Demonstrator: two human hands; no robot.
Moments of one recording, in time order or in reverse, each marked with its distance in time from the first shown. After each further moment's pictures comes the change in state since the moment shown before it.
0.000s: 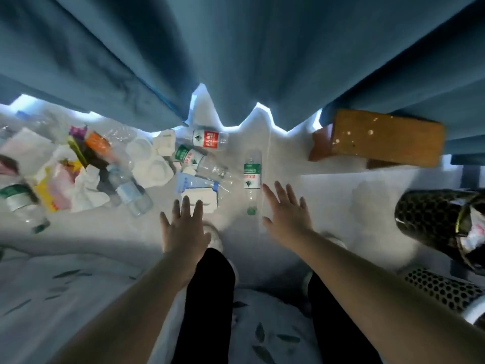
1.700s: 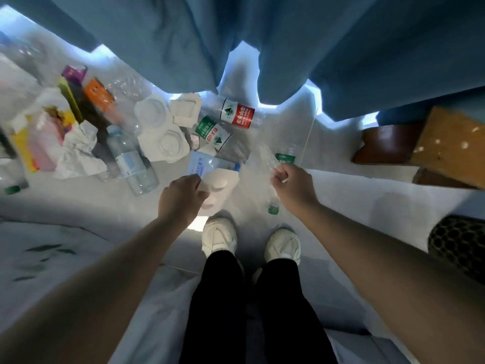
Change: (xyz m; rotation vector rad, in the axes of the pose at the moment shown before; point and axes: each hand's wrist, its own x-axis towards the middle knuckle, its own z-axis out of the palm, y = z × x) left_hand 0.119 -0.080 0.067 -0.558 0.218 -0.050; right_hand 0.131 -0.068 0.036 0.537 0.229 0.082
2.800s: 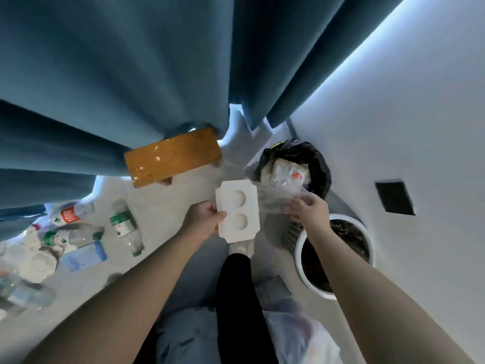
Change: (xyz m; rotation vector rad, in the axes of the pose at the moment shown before) left_hand -0.261 0.585 0.082 -0.365 -0.549 0.046; right_hand -0.296 0.418 -0.414 1.014 0.481 0.726
